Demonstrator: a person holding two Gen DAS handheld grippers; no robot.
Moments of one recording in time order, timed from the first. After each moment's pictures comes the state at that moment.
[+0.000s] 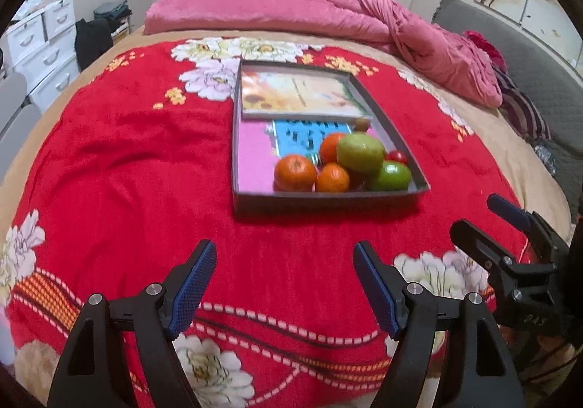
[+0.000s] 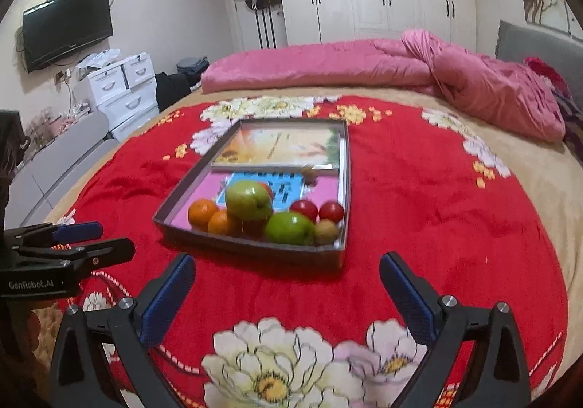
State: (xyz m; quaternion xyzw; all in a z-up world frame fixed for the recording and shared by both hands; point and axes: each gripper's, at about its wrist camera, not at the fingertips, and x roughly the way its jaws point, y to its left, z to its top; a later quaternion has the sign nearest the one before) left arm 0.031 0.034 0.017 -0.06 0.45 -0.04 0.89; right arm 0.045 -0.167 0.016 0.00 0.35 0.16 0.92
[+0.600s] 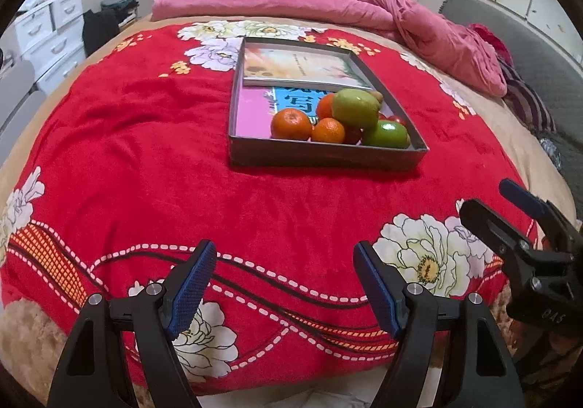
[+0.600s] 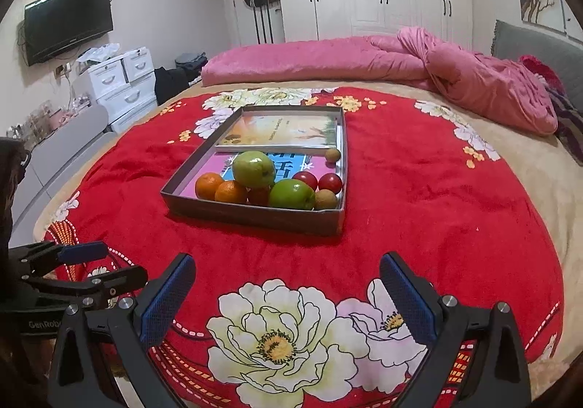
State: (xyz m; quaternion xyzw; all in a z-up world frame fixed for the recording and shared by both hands) left arm 0.001 0.023 -0.003 -0.06 0.46 -0.03 0.88; right arm 0.010 -0.167 0.009 -0.01 0.35 0.15 0.92
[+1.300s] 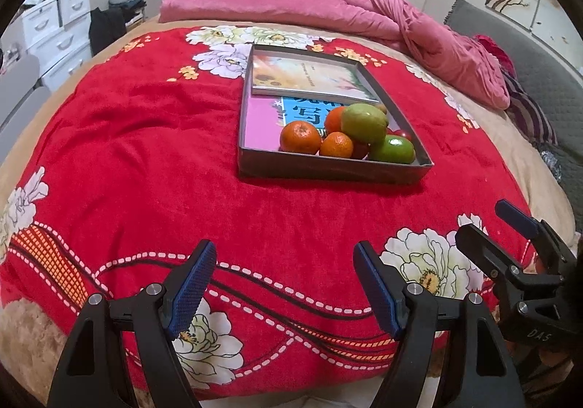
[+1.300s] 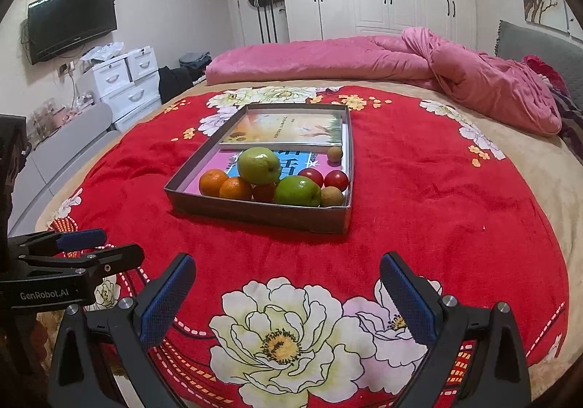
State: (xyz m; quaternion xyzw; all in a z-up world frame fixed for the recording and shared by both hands) left arm 0.008 0.031 0.001 -0.07 0.45 -0.02 0.89; right arm 0.012 -0.166 0.004 -0.01 0.35 0.16 0.92
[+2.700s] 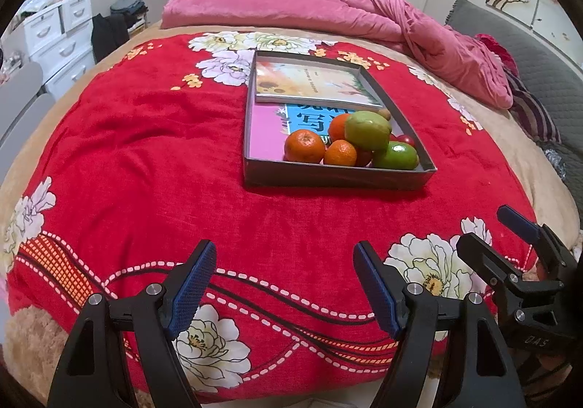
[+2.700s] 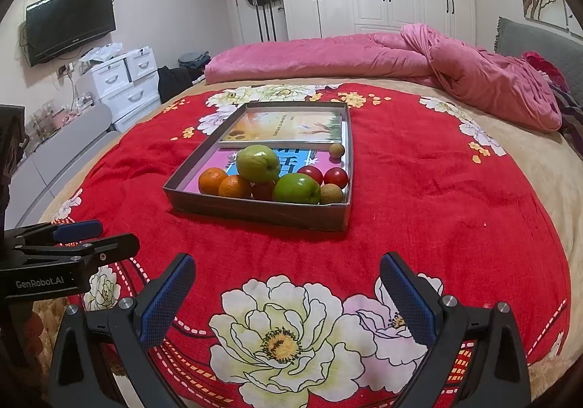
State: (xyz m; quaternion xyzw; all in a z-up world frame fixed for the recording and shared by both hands) left arm 0.010 0.032 0.006 -0.06 0.45 -0.01 0.89; right arm 0.014 -0.167 0.002 -0.01 0.36 0.16 0.92
